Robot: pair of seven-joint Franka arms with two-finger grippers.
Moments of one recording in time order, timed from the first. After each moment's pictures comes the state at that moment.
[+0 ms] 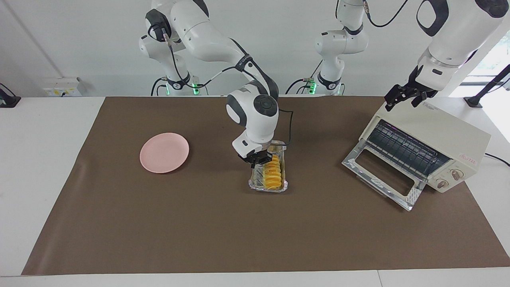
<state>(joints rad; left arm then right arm) 0.00 -0.04 -0.02 -1.64 0.01 1.52 -0.11 0.50 0.57 0.10 -1.46 -0.14 1.95 0.81</state>
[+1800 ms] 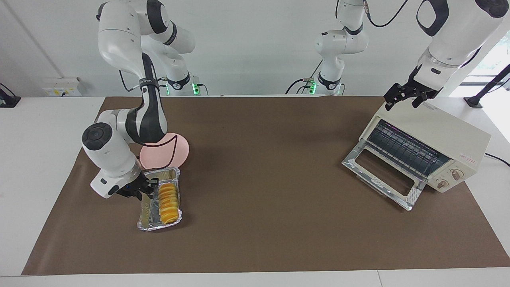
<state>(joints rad) 0.00 -0.04 -0.02 -1.64 0.01 1.52 -0.04 -0.08 0.51 0.10 -1.55 -0.07 2.04 -0.11</state>
